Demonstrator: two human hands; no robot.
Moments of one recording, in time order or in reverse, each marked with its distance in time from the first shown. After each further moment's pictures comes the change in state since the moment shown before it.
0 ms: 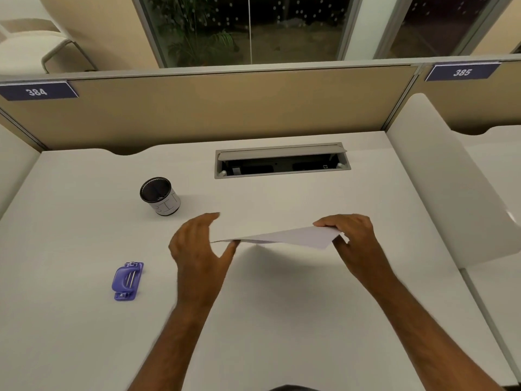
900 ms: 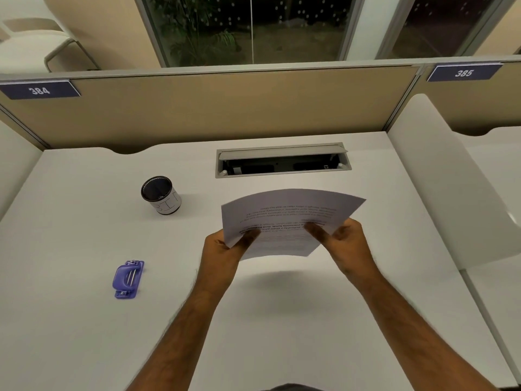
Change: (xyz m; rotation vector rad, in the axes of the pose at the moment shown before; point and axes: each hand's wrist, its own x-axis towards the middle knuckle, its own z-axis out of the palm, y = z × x) left_hand 0.008 0.037 0.007 -0.851 -0.298 -0.397; right_hand 0.010 -0.027 0.014 0.794 0.000 0.421
